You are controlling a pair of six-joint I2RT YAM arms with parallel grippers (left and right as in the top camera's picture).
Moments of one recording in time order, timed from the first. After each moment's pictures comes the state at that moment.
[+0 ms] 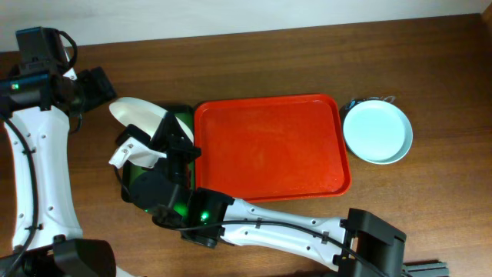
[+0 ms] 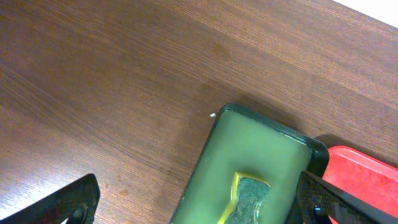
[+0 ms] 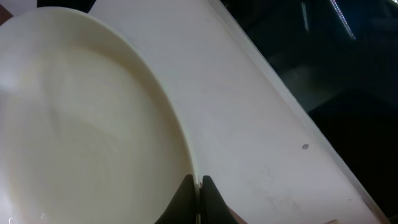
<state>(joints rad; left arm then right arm) 0.15 1.74 1.85 -1.14 -0.11 -0.26 1.19 1.86 1.44 0.30 1.14 -0.67</state>
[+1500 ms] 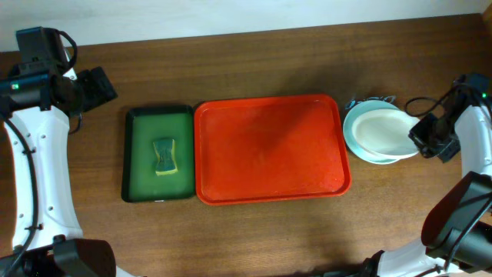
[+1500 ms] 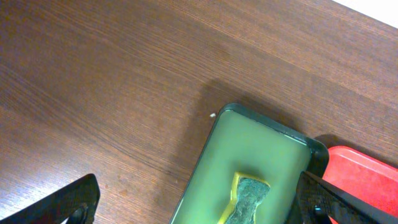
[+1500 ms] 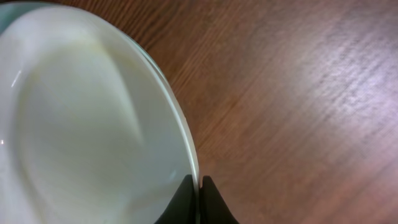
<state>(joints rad) 0.15 1.74 1.85 -1.14 -0.11 -0.26 -0.52 1.74 1.33 -1.03 0.04 0.44</state>
